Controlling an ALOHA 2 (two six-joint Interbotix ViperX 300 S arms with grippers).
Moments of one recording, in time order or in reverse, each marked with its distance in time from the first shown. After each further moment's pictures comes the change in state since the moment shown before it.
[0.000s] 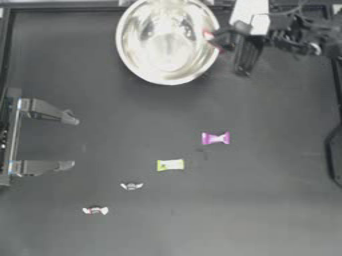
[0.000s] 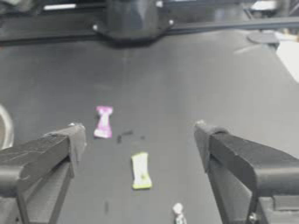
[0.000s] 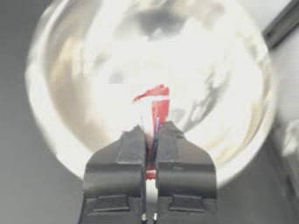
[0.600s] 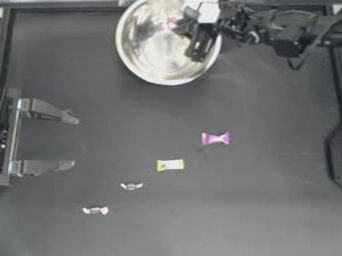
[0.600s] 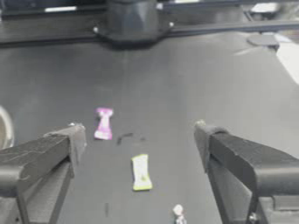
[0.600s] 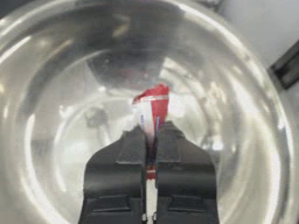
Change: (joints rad) left arm 0.005 0.000 0.000 0.000 -0.002 0.000; right arm -0.020 0.356 -0.232 0.035 -0.103 0.009
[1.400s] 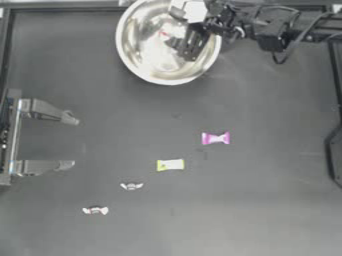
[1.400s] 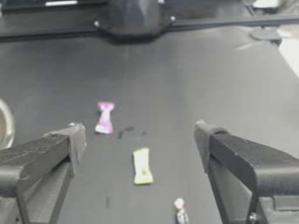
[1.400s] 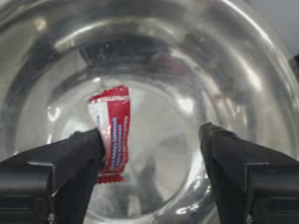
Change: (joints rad) left arm 0.011 0.000 0.014 0.000 0.000 0.000; right arm 0.017 0.064 -0.089 -0.006 0.121 0.000
